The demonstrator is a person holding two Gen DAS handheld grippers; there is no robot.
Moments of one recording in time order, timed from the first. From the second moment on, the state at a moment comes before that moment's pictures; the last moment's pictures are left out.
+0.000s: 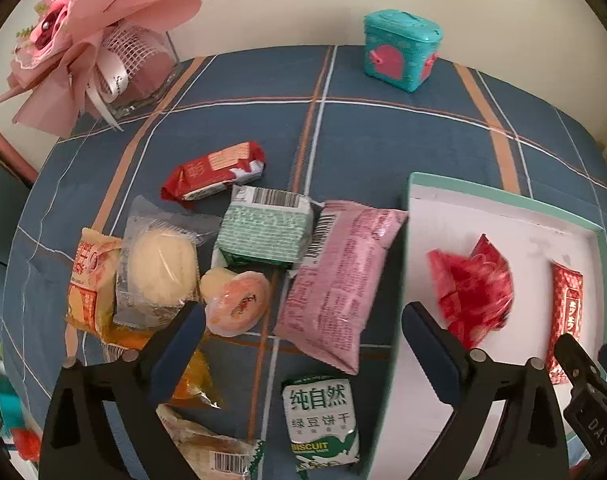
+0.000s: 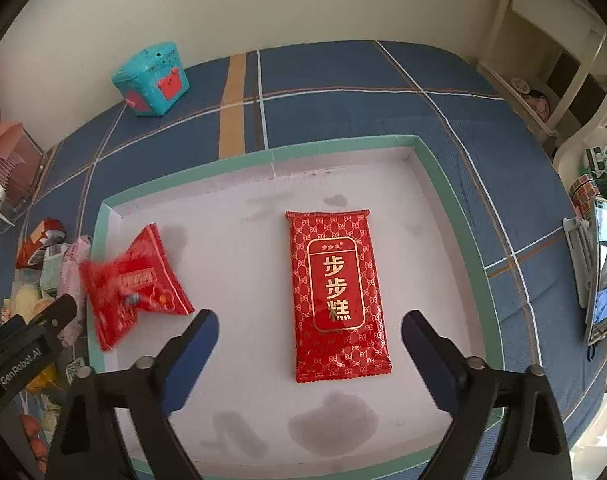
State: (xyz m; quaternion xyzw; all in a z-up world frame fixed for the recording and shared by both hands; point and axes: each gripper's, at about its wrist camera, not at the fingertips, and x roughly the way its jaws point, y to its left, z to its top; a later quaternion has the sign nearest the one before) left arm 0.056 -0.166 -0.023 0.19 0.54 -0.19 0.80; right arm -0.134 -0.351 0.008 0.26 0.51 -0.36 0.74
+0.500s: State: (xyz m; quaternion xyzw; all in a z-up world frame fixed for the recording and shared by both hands) left arm 0.055 -0.156 -0.011 0.17 0.50 -0.20 0.83; right arm -0.140 -0.348 0.013 0.29 0.47 -0.35 0.76
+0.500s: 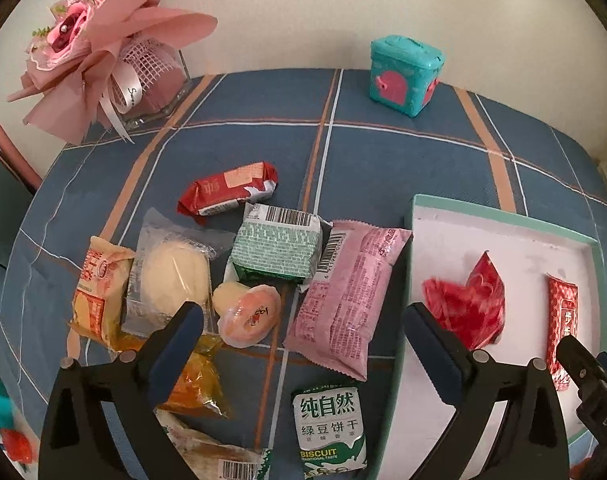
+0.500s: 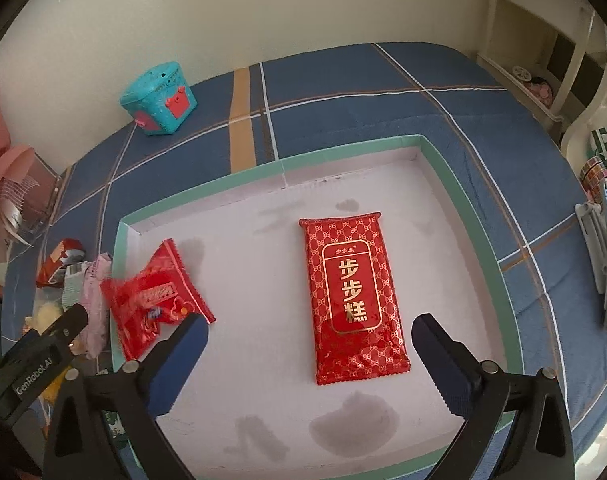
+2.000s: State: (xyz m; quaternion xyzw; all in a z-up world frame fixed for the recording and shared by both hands) left arm 0.015 0.005 0.013 0.09 0.51 -0.15 0.84; right arm -0.171 -0.221 0.032 0.26 0.44 -0.31 0.80
